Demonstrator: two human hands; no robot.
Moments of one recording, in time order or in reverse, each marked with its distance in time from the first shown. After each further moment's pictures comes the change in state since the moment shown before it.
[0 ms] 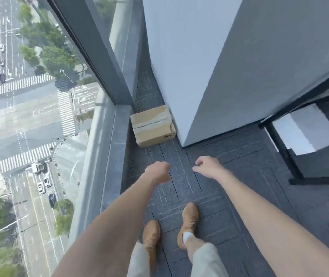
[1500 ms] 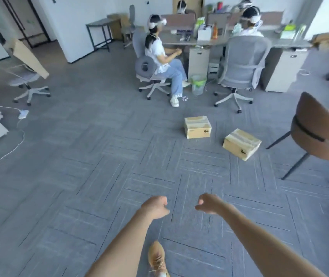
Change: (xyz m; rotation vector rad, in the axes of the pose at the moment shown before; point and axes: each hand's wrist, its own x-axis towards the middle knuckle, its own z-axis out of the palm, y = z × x) left_hand -0.771 0.818 0.942 1.605 -0.587 1.581; right_hand -1.006 0.833 0.594 1.617 0.826 1.402
